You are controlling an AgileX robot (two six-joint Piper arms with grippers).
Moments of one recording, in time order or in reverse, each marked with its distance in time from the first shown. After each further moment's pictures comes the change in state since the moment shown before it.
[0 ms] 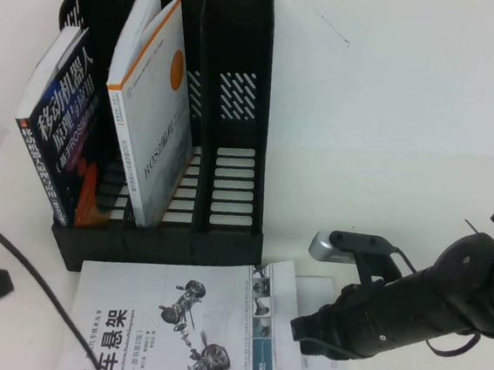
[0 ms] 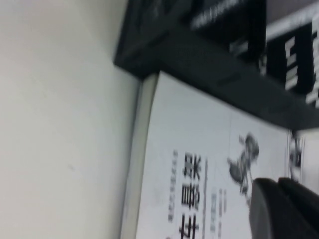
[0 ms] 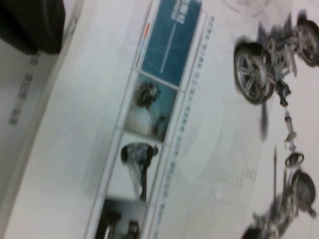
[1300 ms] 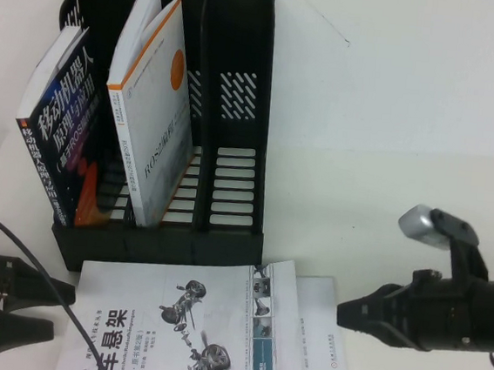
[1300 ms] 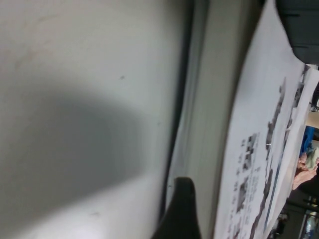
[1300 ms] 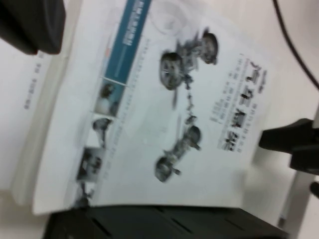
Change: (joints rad) right arm -0.201 -0.259 0.232 0.531 0.178 -0.553; left arm 0.096 0.866 -0.228 -0.150 0.383 0.449
